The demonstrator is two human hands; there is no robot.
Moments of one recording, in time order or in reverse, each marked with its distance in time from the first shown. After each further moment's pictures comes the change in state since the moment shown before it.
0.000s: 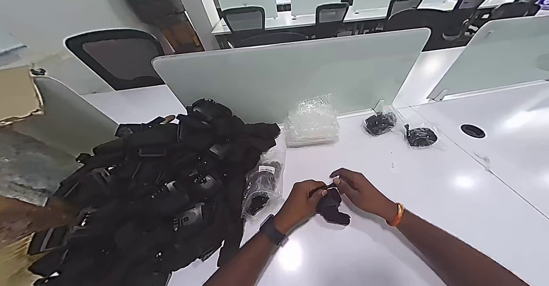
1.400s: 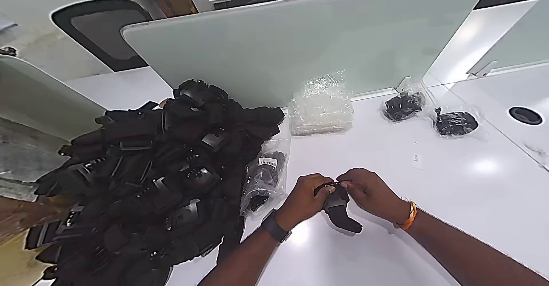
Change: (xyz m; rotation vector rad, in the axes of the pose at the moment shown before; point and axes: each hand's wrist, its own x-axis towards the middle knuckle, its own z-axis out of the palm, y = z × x) left_hand 0.003 -0.020 0.004 0.033 0.029 0.065; right_hand 0.002 0.041 0.014 -0.162 0.043 -0.257
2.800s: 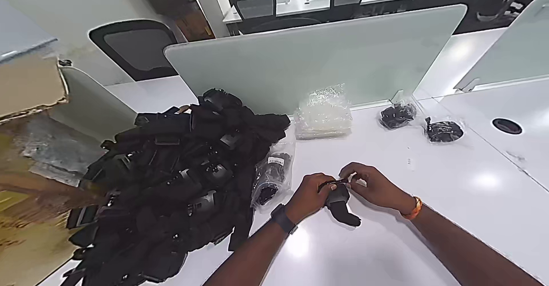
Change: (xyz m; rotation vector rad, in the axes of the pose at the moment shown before) left_hand -0.001 0.007 0.002 0.037 -0.008 -0.001; right_hand 0.009 -0.016 -0.024 0.245 -0.136 0.133
